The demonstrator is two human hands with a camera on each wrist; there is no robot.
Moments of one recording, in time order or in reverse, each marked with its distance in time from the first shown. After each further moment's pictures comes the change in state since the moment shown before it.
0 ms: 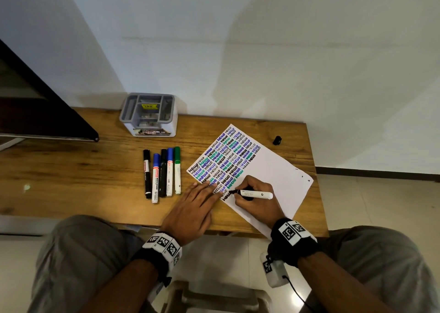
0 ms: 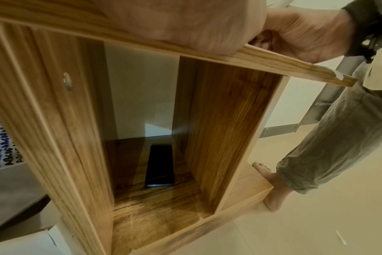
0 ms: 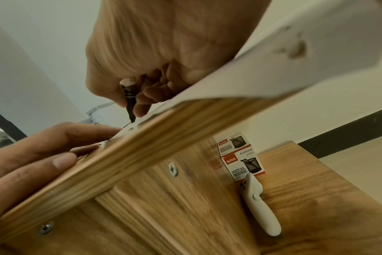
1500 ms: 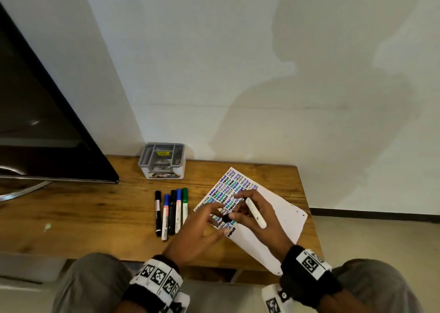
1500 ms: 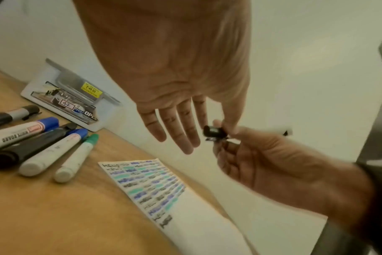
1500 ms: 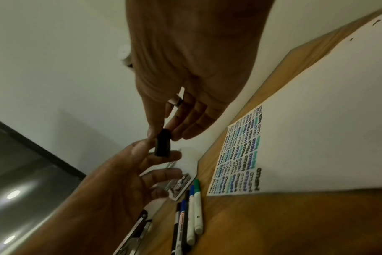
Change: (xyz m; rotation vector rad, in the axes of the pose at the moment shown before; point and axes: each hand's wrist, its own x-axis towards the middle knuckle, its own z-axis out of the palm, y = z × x) left_hand 0.021 0.028 -0.100 -0.753 0.092 -0.255; right_hand 0.010 -0.108 -0.027 0.401 -0.038 0.099
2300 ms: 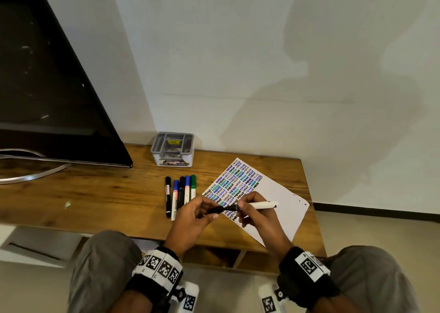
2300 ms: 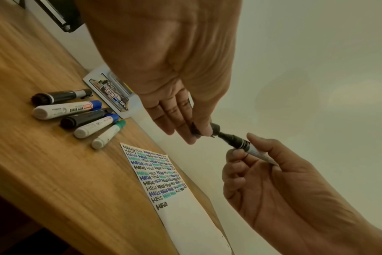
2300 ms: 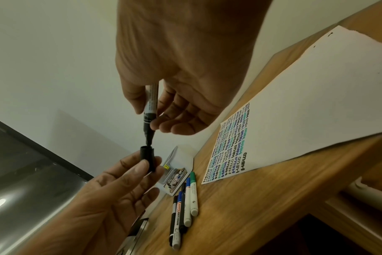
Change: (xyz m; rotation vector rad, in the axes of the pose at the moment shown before) left_hand -0.032 0.002 -0.004 -0.303 0.233 -0.198; right_hand -0.034 0.001 0.025 0.153 0.063 0.178
